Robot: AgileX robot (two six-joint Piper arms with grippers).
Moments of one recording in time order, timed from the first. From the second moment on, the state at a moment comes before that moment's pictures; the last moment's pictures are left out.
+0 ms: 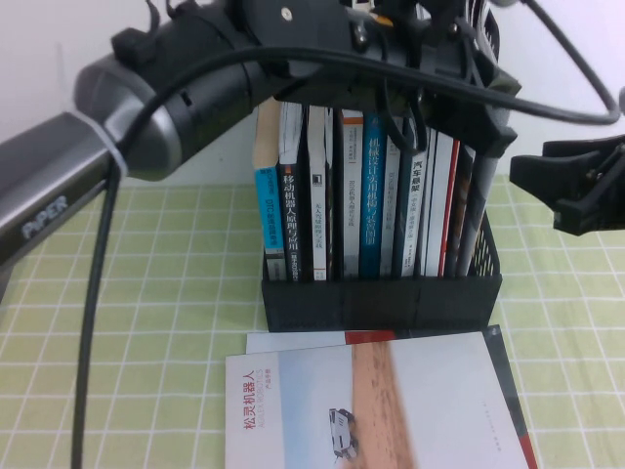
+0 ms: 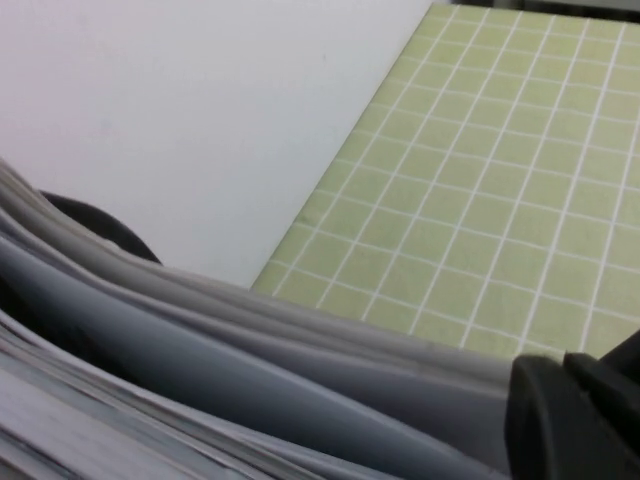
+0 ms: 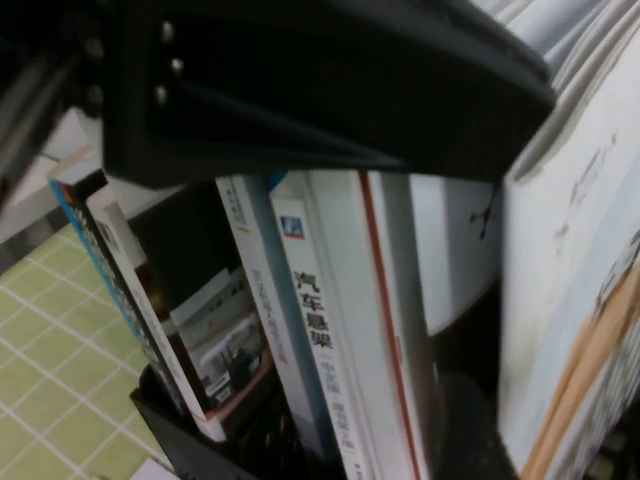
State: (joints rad) right arm 0.15 1.33 -0.79 1.72 0.49 -1.77; left arm -0.64 1.84 -1.78 -0.74 0.60 0.91
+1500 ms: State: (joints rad) right arm 0.06 1.43 -1.13 1.72 0.60 -1.80; left arm -0.64 1.68 -1.80 -0.41 0.61 0.66
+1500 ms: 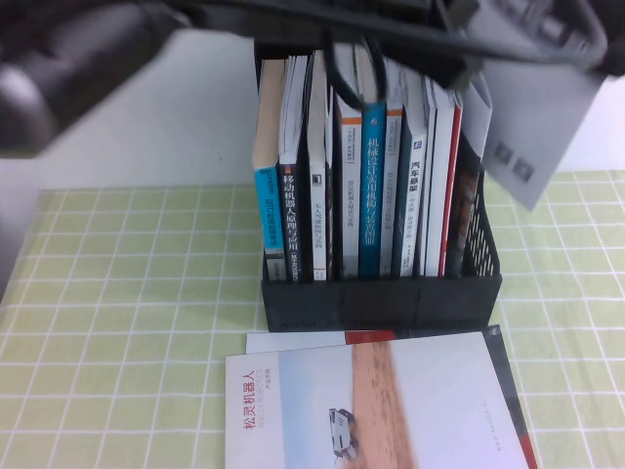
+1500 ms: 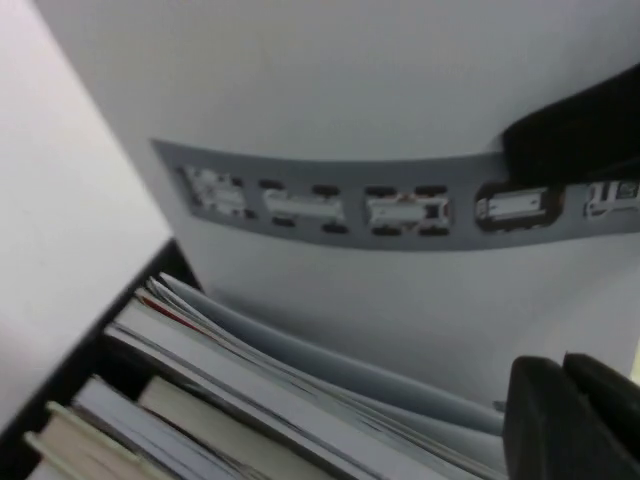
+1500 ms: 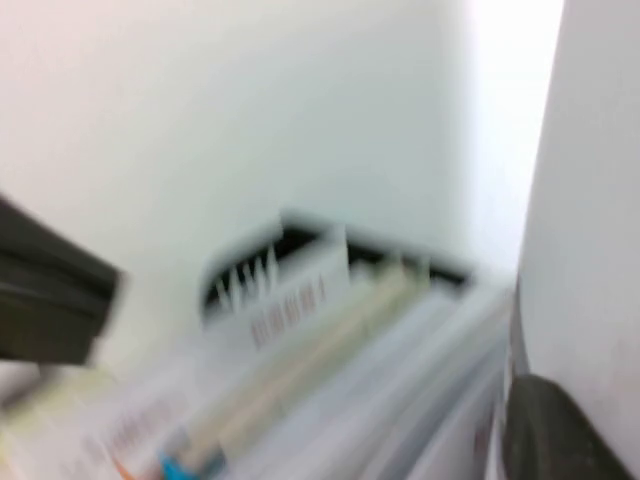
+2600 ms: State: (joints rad) right arm 0.54 1.29 -1.65 0.69 1.29 -1.14; left arm -0.37 0.64 -1.14 -0.06 1.00 0.03
